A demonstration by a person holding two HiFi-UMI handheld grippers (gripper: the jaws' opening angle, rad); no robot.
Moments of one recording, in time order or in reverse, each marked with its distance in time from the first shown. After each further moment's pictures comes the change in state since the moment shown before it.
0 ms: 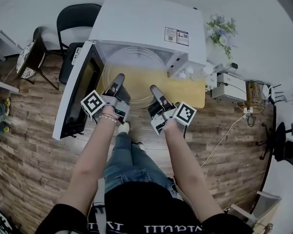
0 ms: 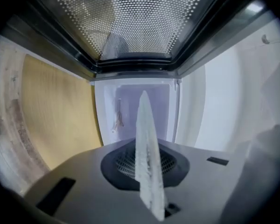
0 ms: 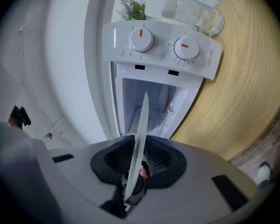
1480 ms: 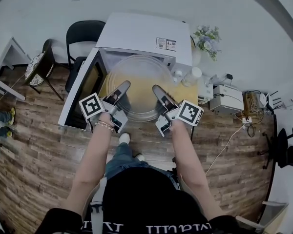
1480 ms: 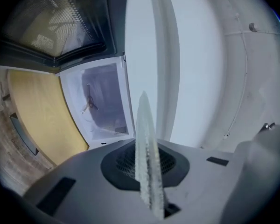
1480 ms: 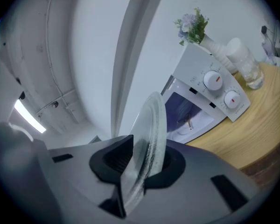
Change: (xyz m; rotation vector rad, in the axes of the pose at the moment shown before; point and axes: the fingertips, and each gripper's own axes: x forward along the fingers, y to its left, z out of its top) left arm -0.045 -0.118 -0.066 0.152 0.217 -0.146; right arm -0.037 0.116 0.004 -0.311 0.092 0.035
